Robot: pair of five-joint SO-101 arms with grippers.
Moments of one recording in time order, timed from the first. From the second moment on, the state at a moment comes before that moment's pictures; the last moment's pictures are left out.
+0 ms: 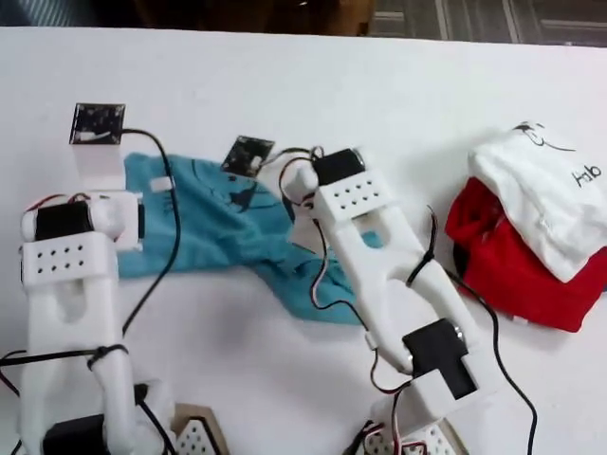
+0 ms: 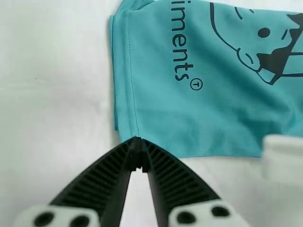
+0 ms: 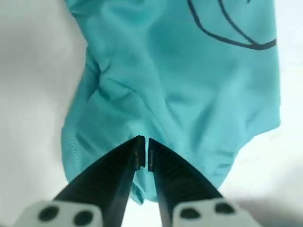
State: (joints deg) left arm -19.8 -29.3 33.7 67.2 -7.8; right arm -27.0 3.4 5.9 78.6 43.3
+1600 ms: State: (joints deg) left arm -19.9 -29.3 33.7 66.5 -7.8; right arm -21.0 -3.3 28.4 69.2 52.2
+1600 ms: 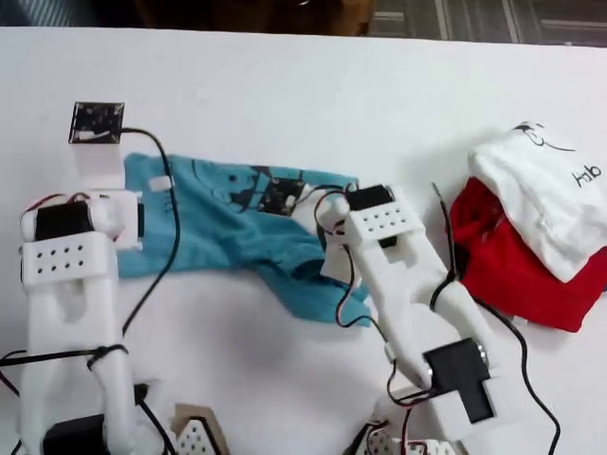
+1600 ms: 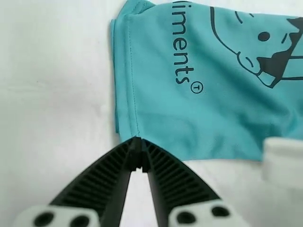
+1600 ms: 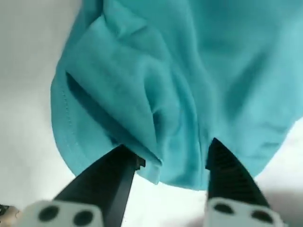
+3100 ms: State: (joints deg) left arm -19.9 -29.3 33.7 66.5 -7.8; right arm -22.0 21.3 -10.7 76.4 52.0
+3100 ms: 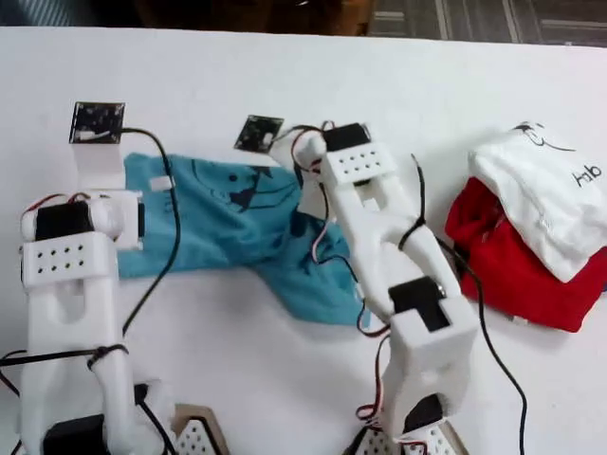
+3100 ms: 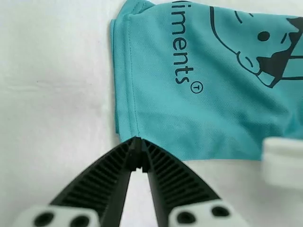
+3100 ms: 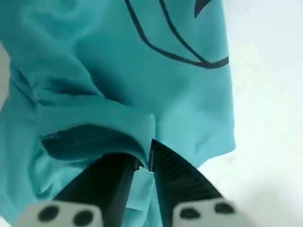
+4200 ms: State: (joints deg) left arm -19.9 -29.3 33.7 64.7 -7.8; right arm -13.6 30.4 -38.0 90.9 52.0
